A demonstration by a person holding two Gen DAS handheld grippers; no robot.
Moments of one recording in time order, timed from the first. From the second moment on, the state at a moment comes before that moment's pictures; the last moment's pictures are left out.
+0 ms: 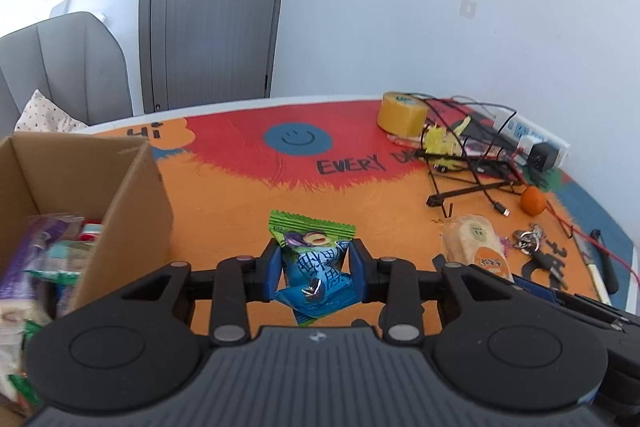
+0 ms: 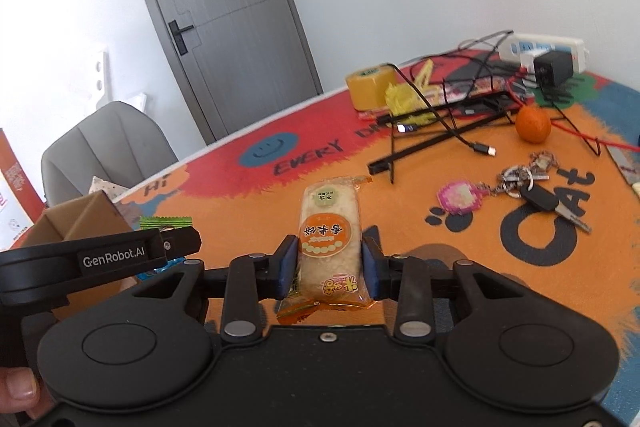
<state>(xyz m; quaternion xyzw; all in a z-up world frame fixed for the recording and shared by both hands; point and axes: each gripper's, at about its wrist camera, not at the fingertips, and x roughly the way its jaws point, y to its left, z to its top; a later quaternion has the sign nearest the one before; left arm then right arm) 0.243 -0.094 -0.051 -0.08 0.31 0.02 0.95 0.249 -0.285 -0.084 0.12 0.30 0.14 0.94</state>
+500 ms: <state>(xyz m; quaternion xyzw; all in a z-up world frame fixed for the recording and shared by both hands) 0.187 -0.059 -0.011 -0.11 0.28 0.02 0.95 0.218 -0.256 -0.044 0.10 0.27 0.17 0.94</state>
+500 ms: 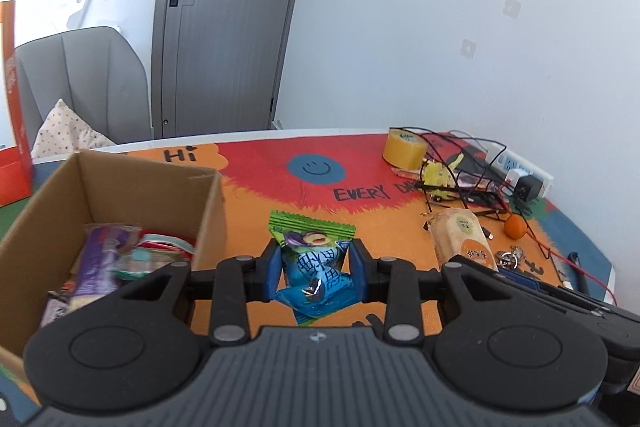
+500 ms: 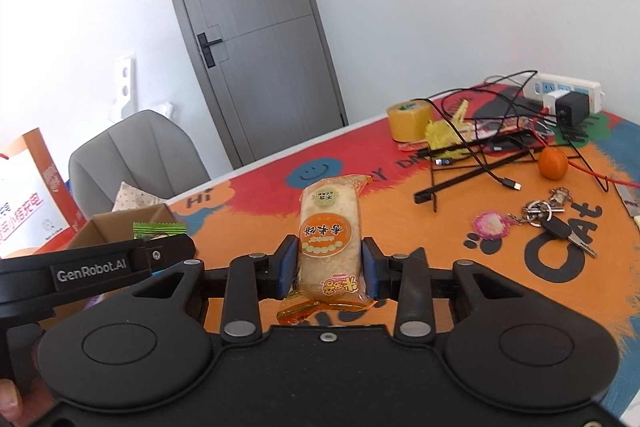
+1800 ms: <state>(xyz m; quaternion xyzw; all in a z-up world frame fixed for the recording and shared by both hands) 0.139 0.072 -0.004 -0.16 0.26 0.10 0.95 0.195 -0.150 -0.014 0.07 0.25 0.25 0.93</state>
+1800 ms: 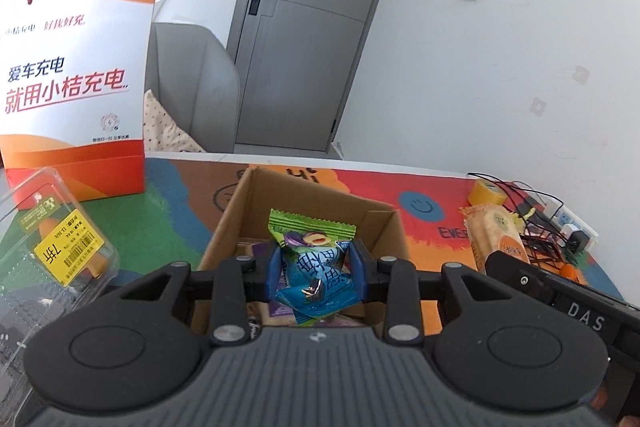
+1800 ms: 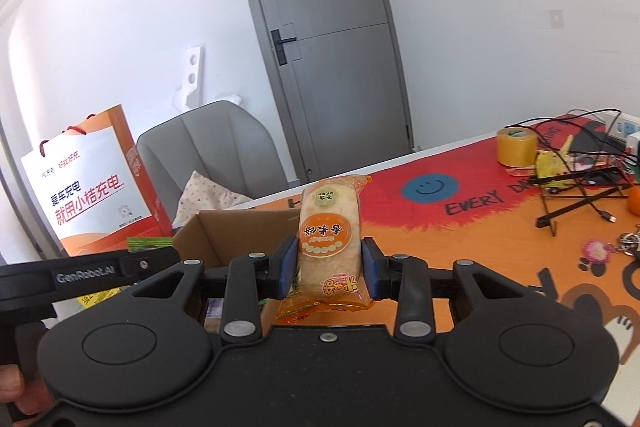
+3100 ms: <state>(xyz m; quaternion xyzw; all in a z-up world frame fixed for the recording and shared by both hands) 0.090 0.130 0.000 -0.19 0.25 0.18 0.93 0.212 -0.068 -0.008 0.09 0.28 0.34 0.89</state>
